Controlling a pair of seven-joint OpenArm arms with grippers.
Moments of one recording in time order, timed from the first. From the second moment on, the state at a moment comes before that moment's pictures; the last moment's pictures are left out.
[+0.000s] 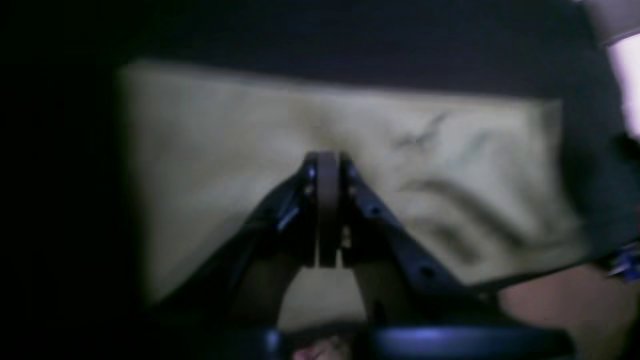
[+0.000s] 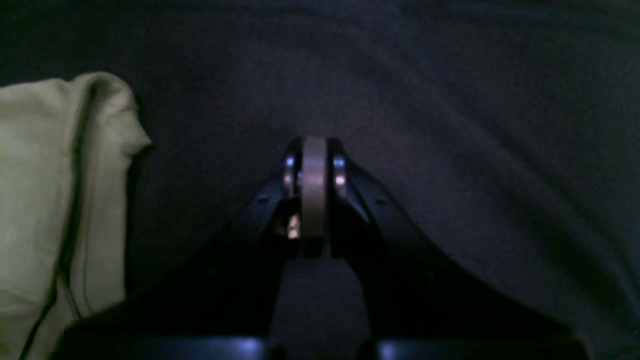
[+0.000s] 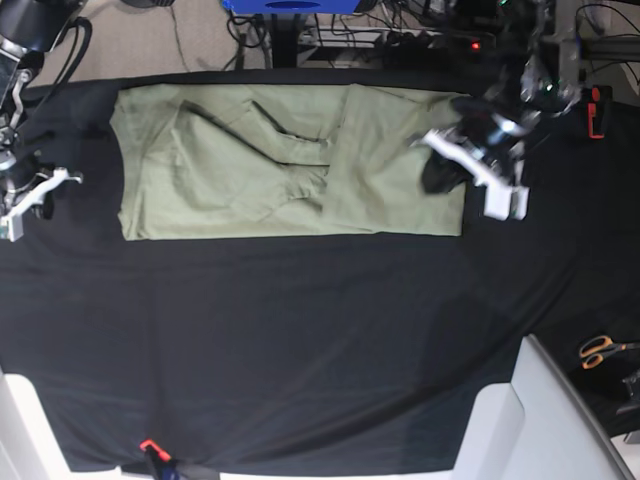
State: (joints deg) left arm 27.0 -15.0 -6.9 106.9 -36.0 -9.7 38.9; right arm -5.7 9.4 36.1 72.2 -3.3 33.7 -21.6
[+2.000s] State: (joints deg) left arm 36.8 -14.7 -25.3 91.2 -12.1 -10.8 24.3; right arm 18.8 -5.0 -23.7 54.8 17.0 37.1 -51.4
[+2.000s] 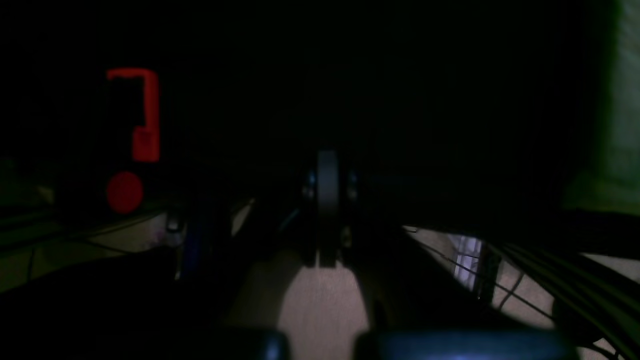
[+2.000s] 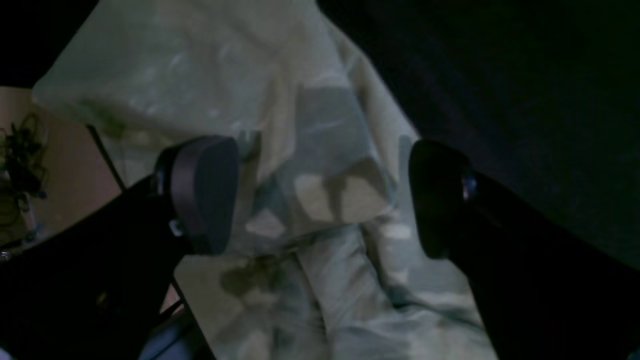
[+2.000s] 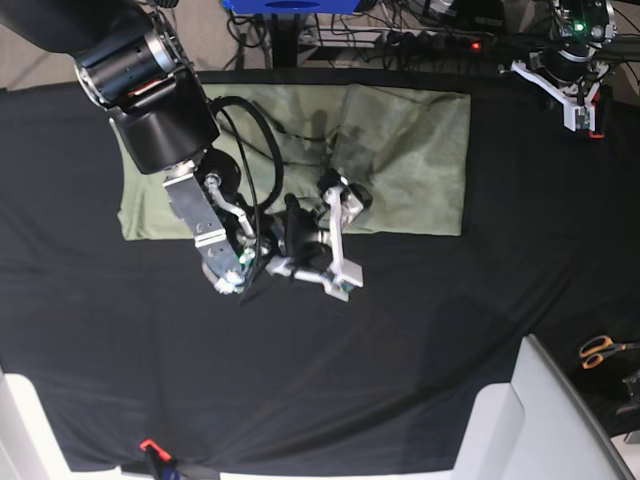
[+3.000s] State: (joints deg) left arm 36.7 -14.7 -25.3 91.2 -12.1 -10.8 24.3; right arm 21.8 -4.2 -23.8 50.5 17.2 37.1 -52.5
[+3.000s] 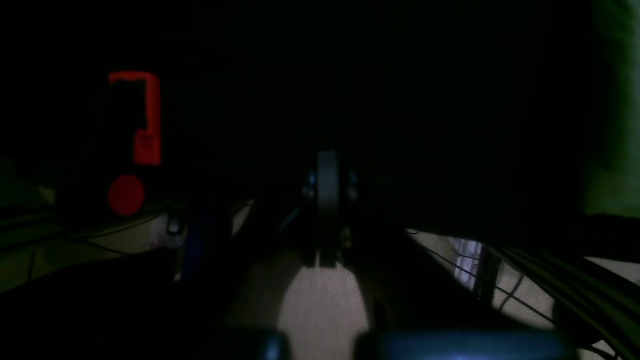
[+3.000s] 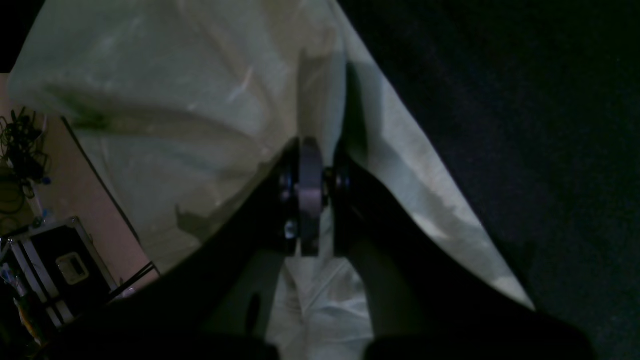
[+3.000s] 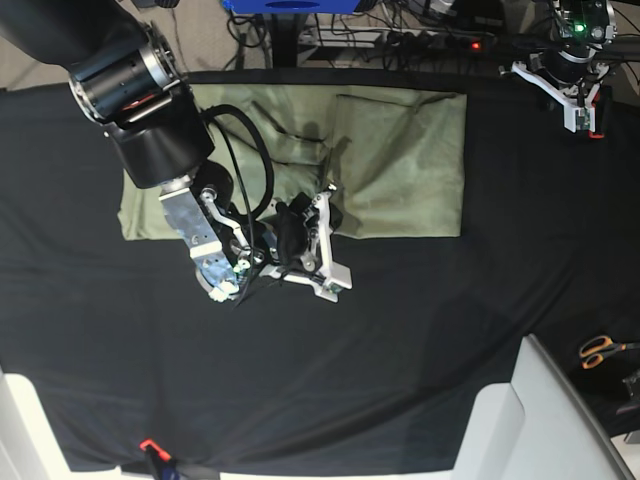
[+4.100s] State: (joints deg) left arm 36.7 -14.7 -25.3 91.2 -12.0 -10.8 24.3; right arm 15.7 -0.8 -23.9 72.9 17.3 19.5 -51.9
